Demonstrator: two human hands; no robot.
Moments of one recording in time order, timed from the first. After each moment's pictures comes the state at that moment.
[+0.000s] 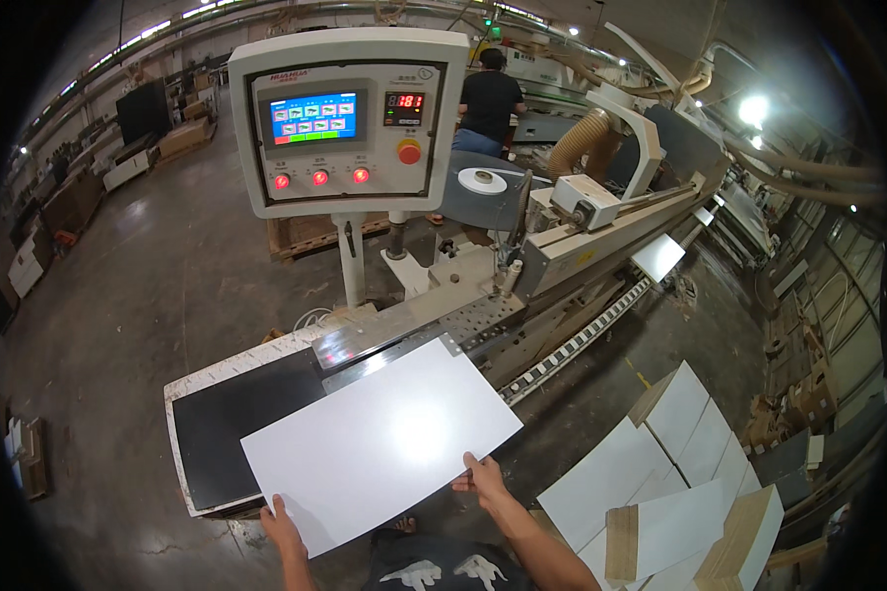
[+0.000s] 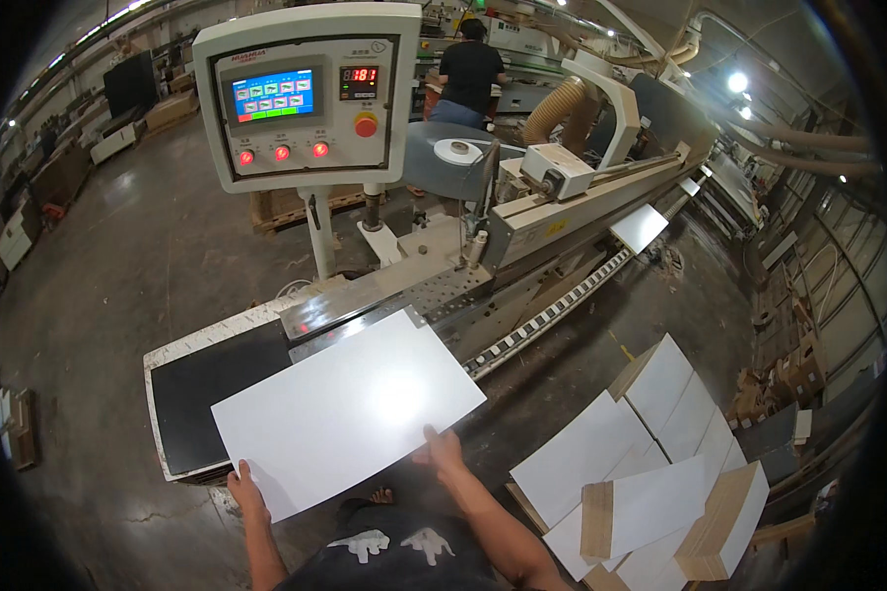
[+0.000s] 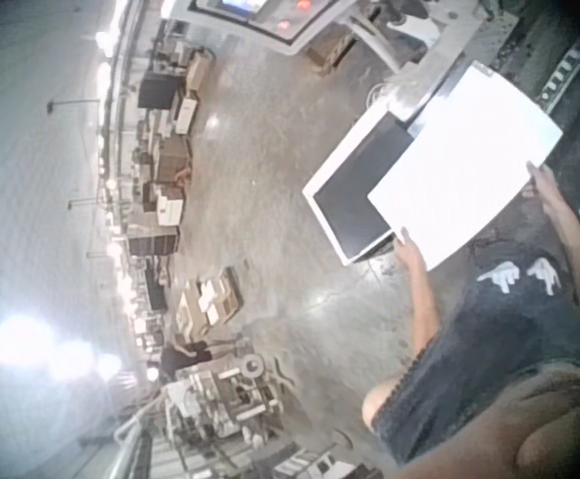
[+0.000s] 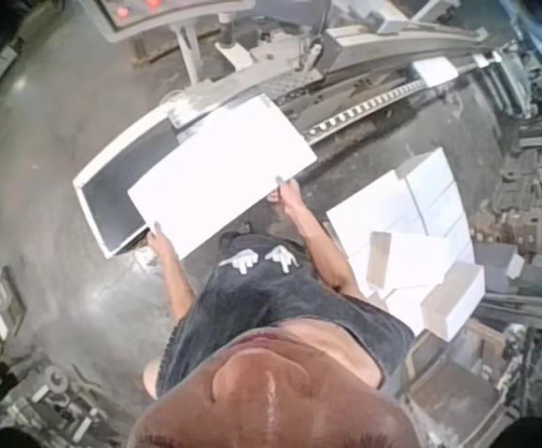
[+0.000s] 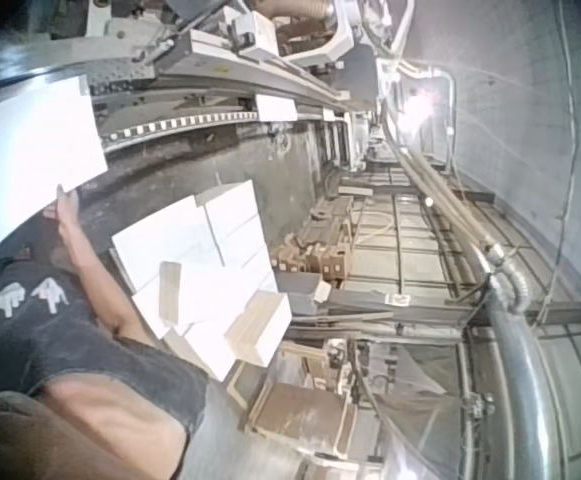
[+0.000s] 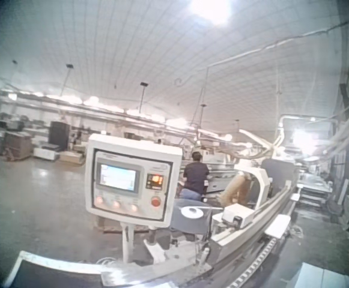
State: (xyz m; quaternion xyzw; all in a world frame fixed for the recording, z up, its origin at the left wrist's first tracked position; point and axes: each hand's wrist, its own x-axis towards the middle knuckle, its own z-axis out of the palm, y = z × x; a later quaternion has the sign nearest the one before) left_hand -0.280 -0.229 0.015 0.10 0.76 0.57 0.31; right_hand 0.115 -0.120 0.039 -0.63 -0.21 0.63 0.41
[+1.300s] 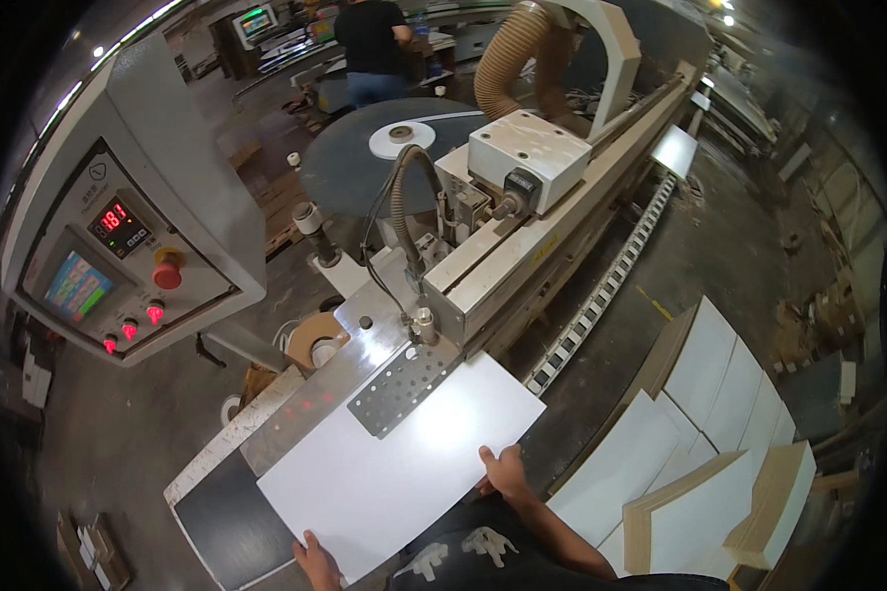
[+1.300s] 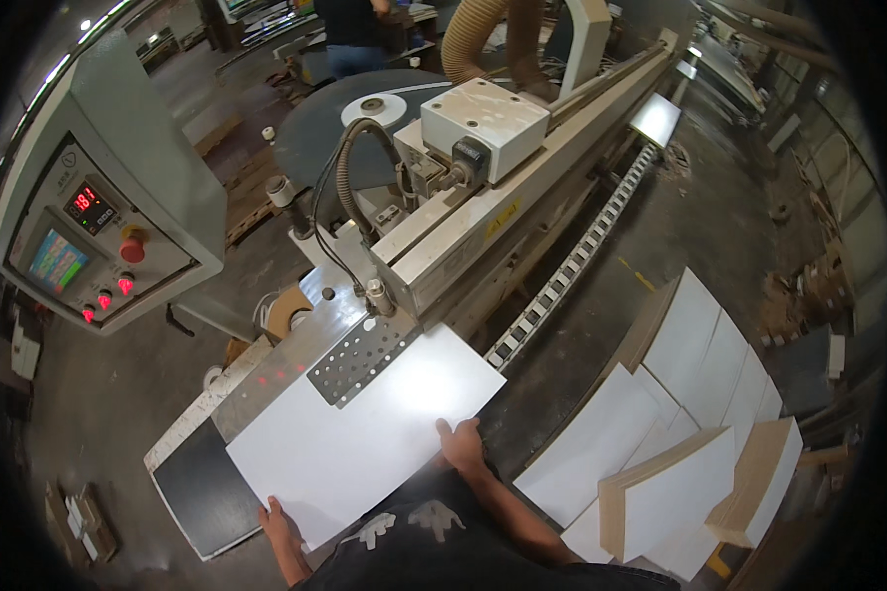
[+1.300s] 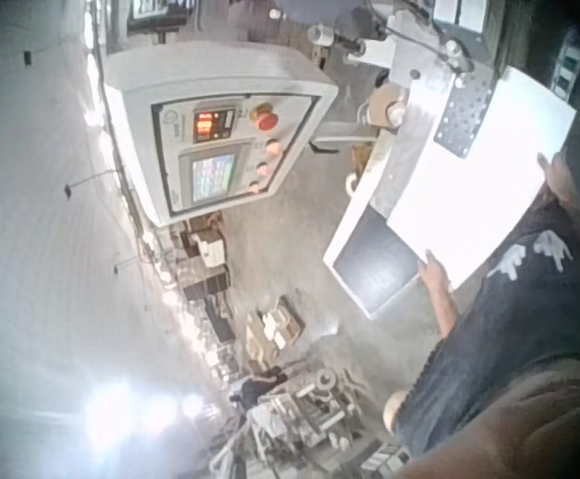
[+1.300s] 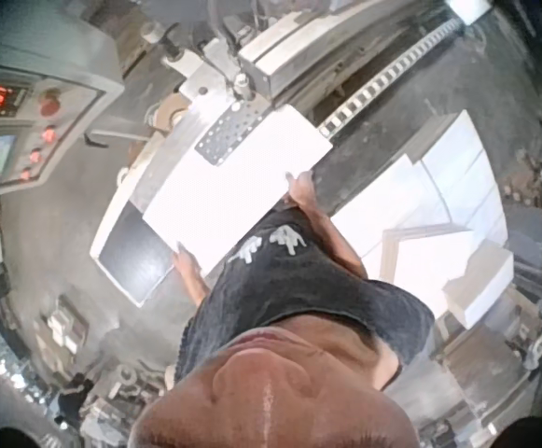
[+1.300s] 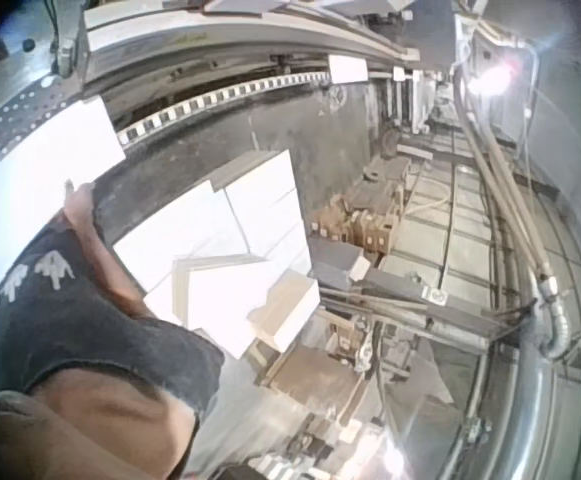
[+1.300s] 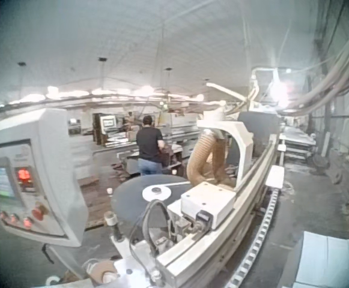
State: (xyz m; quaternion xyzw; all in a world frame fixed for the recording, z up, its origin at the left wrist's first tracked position) left_hand -0.129 -0.064 0.020 0.08 0.79 0.48 0.37; right_hand 0.293 0.042 -0.063 -0.76 -0.33 0.47 0.30
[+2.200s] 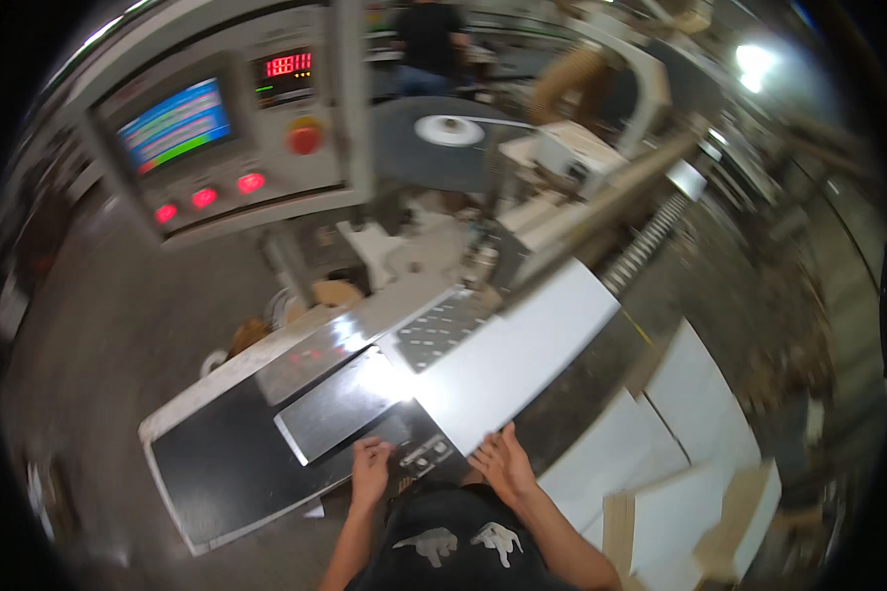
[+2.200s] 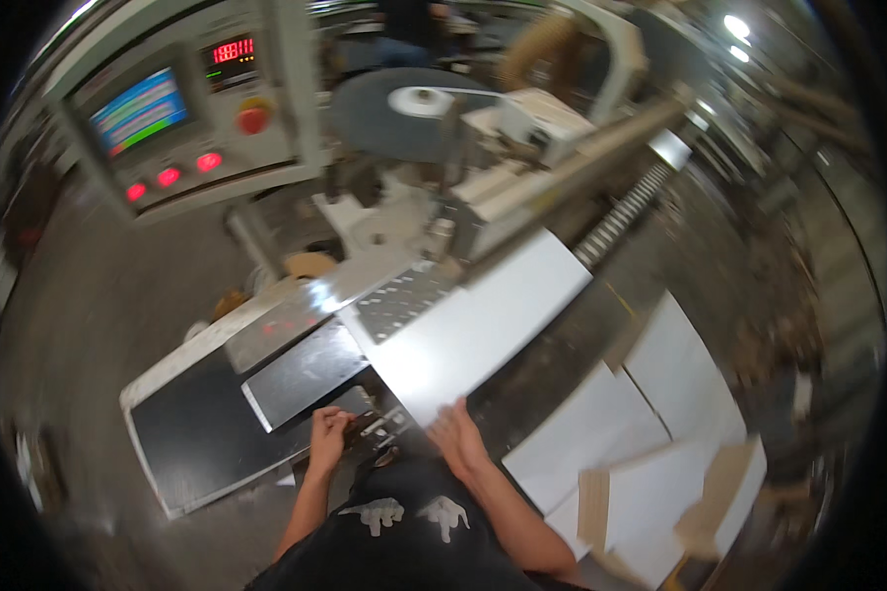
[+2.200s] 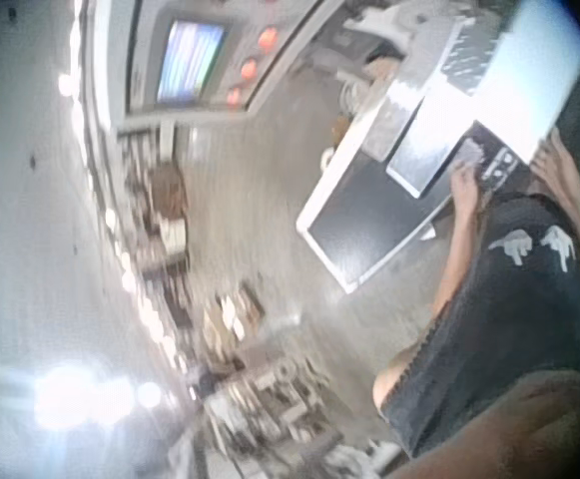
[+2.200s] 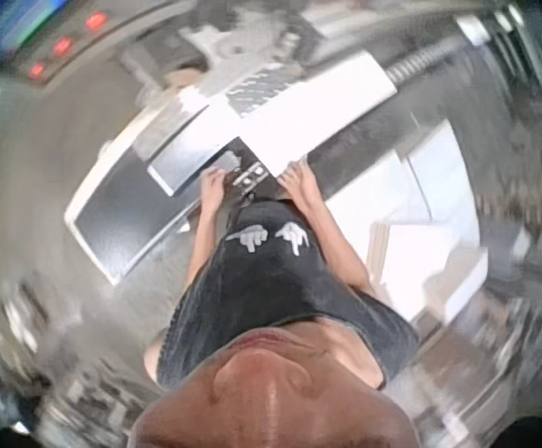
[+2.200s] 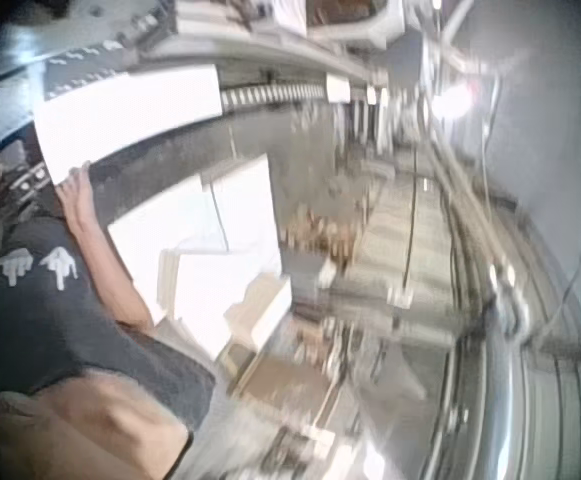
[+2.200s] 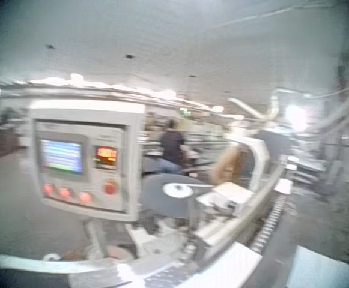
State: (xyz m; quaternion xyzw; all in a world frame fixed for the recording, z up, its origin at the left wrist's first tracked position) left_hand -0.062 -0.011 -0.007 0.40 0.59 0.46 0.53; right_hand 0.204 -0.035 0.087 -0.49 -0.05 0.70 0.52
